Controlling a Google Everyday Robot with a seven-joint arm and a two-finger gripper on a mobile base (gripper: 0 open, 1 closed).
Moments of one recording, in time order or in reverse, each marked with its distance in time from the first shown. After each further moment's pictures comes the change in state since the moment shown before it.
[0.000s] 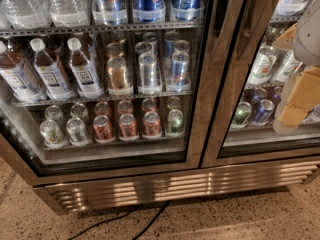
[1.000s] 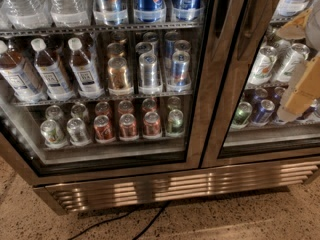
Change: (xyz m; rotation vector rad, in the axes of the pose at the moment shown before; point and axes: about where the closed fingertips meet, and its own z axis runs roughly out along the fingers) arm -0.004 -0.015 -0.013 0.009 -0.113 -0.001
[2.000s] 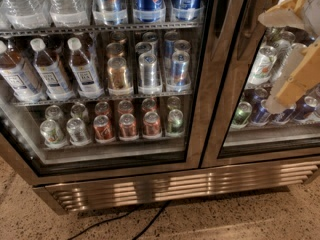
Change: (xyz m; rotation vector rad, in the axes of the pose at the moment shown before) arm -0.048 0.014 -0.022 -0.040 -0.257 -0.068
